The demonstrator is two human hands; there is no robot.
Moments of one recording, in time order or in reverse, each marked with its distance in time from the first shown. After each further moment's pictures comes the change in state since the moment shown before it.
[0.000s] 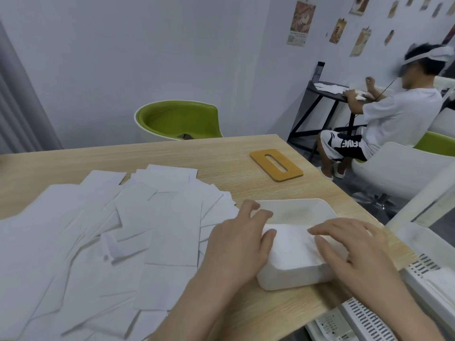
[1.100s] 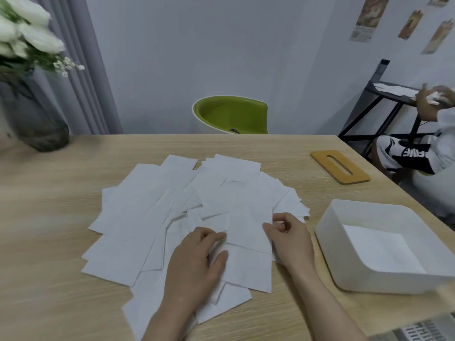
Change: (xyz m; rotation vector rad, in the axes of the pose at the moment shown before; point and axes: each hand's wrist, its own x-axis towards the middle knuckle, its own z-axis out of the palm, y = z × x) left_hand -0.123 -0.165 0.008 -0.183 0.334 -0.305; right_hand 0.035 -0.149 0.153 0.649 -0.171 0.492
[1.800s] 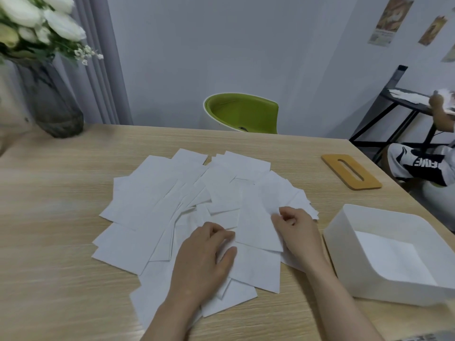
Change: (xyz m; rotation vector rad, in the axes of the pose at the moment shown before) left_hand -0.002 0.006 -0.004 -0.006 0.009 -0.002; right_hand 0.014 -0.010 -0.005 -0.141 -0.116 -0.158
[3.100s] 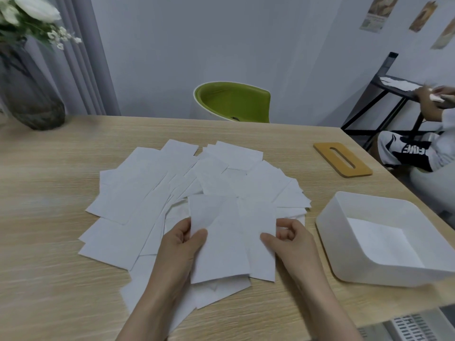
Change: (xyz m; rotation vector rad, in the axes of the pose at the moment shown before) left_hand -0.004 -0.001 -0.016 -0.994 0.002 -0.604; right_hand -0.045 0.013 0.001 0.264 -0.007 0.198
